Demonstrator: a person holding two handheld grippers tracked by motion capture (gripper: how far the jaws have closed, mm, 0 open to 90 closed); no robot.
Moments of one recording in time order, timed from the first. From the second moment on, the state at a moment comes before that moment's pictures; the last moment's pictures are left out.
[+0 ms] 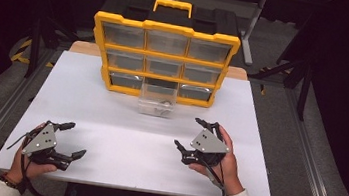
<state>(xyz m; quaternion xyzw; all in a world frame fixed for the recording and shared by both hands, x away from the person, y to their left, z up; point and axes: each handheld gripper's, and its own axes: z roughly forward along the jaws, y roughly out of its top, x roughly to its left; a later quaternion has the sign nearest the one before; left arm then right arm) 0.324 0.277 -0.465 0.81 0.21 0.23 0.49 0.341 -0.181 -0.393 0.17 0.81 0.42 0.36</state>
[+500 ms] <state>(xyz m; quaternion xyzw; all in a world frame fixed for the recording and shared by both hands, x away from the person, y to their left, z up) 0.323 0.277 -0.465 0.81 0.21 0.24 0.49 0.325 -0.192 -0.417 0.18 0.82 0.39 0.37</state>
